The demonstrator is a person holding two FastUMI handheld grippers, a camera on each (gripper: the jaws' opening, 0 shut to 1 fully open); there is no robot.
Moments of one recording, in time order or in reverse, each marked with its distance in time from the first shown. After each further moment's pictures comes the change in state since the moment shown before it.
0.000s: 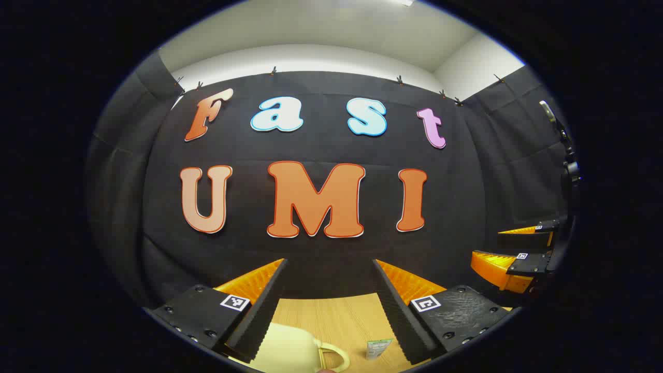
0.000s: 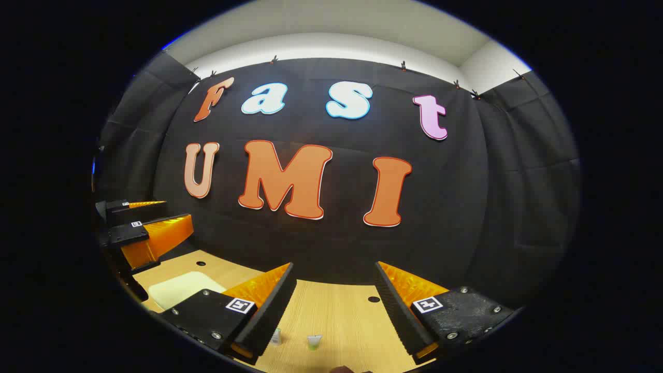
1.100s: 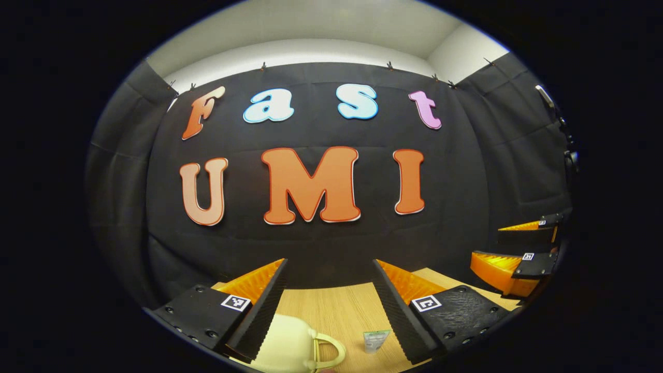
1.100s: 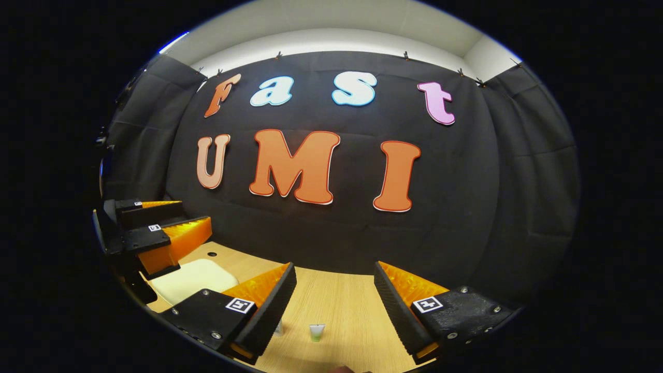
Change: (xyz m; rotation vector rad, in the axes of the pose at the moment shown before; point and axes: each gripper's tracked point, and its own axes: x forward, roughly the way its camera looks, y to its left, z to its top) left arm -0.001 -0.039 -0.049 0.054 0.076 0.014; right arm -0.002 -0.012 -0.046 0.013 0.037 0.076
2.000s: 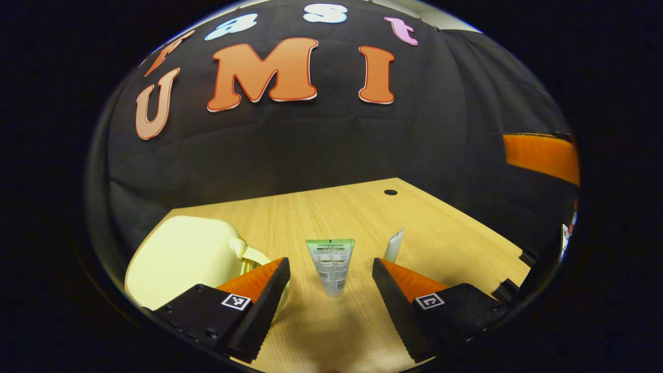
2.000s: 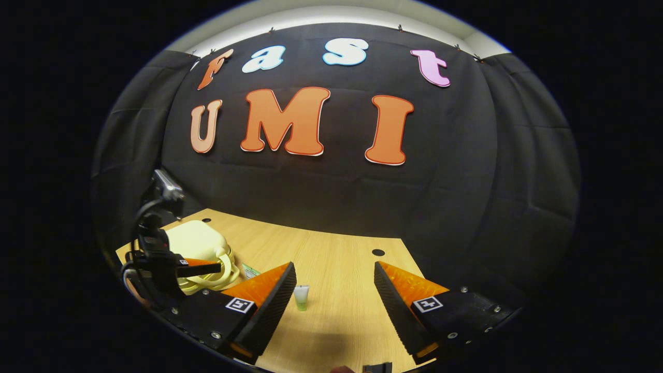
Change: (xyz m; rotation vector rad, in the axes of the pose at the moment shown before) left arm 0.026 -0.097 -0.250 -0.016 0.505 -0.178; right arm -0.006 -0.035 -0.092 0.002 0.211 0.000
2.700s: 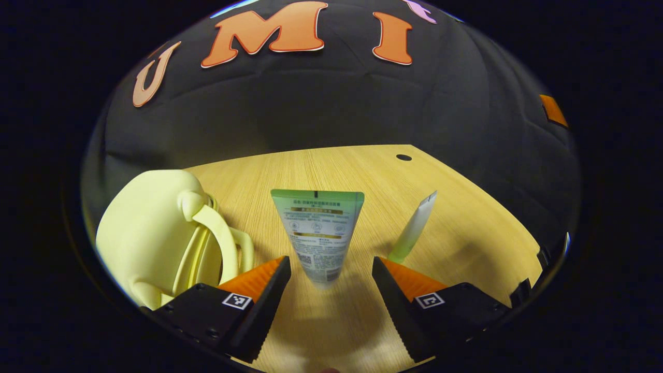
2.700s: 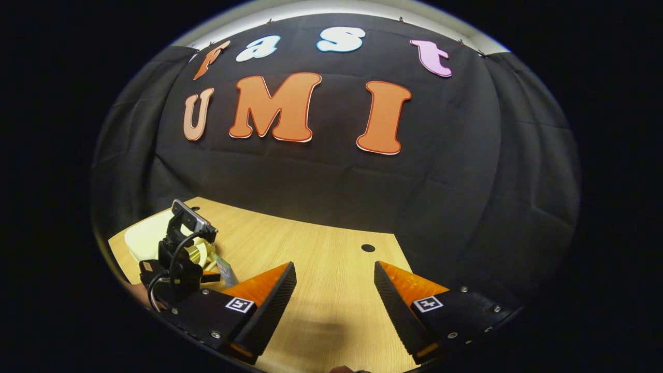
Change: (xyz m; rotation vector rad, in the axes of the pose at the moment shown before) left arm 0.061 -0.011 -0.064 -0.061 0.178 0.038; right arm 0.038 -0.035 -0.014 -0.031 0.048 0.004
